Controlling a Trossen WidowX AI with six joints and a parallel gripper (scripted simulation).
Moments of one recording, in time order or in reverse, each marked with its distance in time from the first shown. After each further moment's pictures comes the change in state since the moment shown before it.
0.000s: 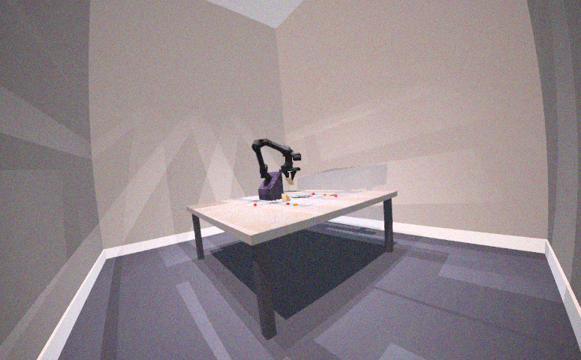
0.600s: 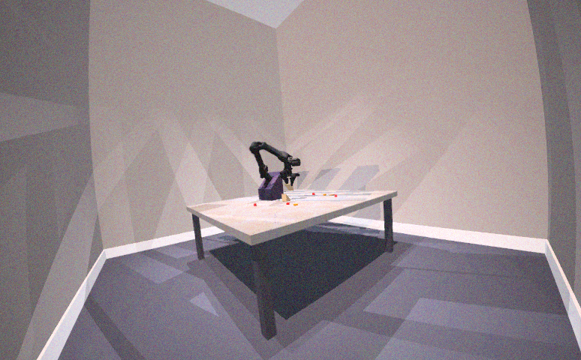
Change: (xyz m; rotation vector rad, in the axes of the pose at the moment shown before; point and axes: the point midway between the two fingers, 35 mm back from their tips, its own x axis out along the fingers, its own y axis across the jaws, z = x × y) arm 0.047 0.009 0.025 0.014 0.015 0.007
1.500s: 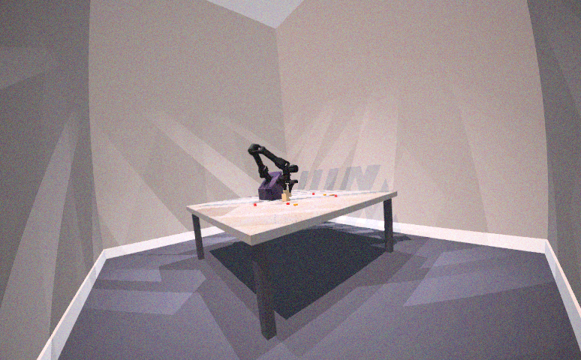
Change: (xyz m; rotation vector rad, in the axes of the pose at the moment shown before) arm 0.050 -0.009 0.020 -0.003 -0.012 -0.011
